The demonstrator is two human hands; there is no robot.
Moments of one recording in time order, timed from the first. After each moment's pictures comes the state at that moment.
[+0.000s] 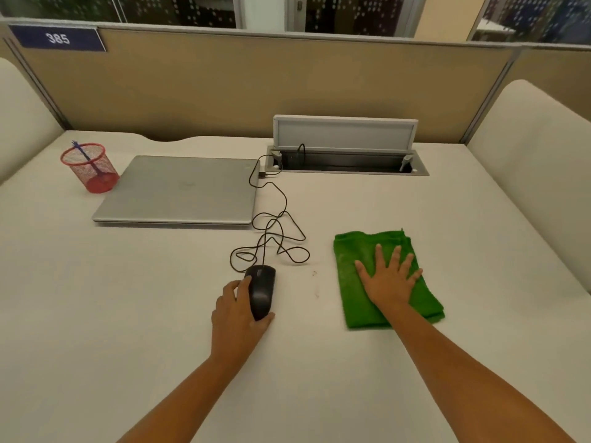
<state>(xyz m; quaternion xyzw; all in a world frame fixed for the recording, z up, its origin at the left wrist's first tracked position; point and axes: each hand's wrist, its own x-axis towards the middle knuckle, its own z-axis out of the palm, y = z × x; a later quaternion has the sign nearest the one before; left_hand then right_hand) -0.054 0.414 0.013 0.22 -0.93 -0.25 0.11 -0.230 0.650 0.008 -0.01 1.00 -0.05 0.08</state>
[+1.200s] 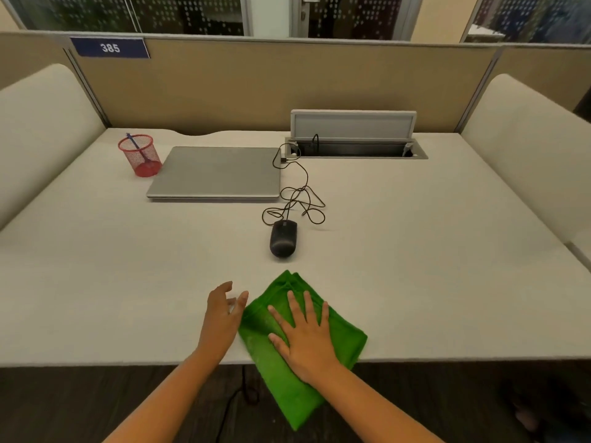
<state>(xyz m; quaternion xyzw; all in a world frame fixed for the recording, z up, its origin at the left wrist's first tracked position) 0.083 0.361 0.021 0.26 -0.82 -0.50 0.11 0.050 0.538 0.011 -0.33 0.94 -0.04 0.07</state>
